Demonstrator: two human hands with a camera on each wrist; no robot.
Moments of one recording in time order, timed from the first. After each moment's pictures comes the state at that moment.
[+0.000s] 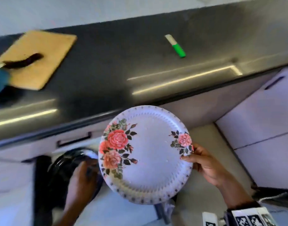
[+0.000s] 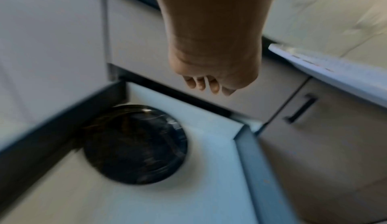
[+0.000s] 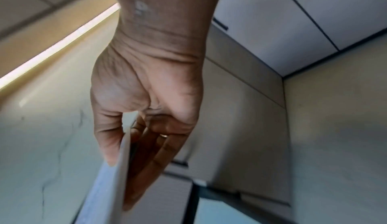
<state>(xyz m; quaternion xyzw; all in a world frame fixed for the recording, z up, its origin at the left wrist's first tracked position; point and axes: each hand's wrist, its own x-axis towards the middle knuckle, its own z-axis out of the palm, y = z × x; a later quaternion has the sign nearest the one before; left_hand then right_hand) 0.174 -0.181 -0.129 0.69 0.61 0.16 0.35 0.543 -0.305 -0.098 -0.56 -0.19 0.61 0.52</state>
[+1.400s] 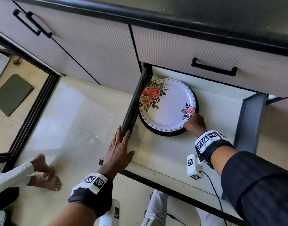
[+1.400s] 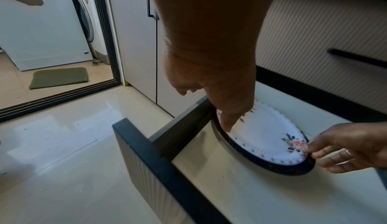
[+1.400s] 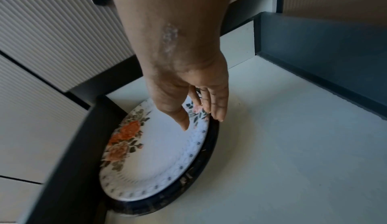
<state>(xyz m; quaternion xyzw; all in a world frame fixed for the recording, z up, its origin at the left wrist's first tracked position) -0.090 -0.318 -0.270 0.60 0.73 -0.08 0.32 0.187 -0.156 -0.327 -0.78 -0.50 0.38 -0.01</state>
